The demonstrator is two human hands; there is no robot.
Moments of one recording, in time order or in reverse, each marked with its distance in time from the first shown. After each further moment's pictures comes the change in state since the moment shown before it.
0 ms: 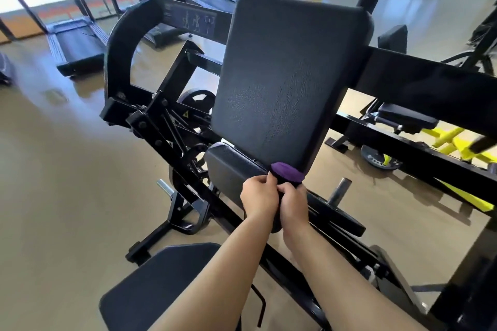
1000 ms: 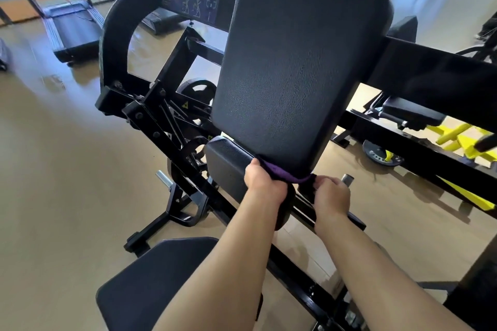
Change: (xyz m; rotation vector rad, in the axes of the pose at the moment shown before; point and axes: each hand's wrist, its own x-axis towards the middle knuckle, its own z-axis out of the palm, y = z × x) left_hand 0.040 0.029 0.022 -1.391 -0.217 -0.582; right_hand 0.029 -0.029 -0.039 -0.087 0.280 0.024
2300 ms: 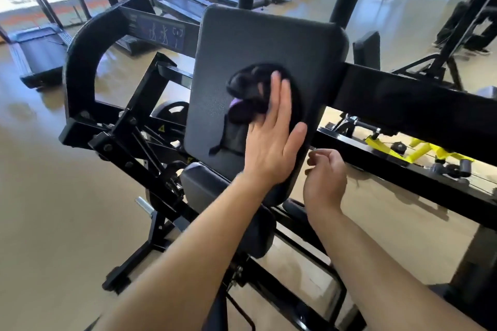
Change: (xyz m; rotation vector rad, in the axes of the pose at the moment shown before) left_hand -0.022 -0.006 0.092 1.827 -0.666 1.636; right_hand 0.007 -0.071 0.002 0.051 0.098 -0.453
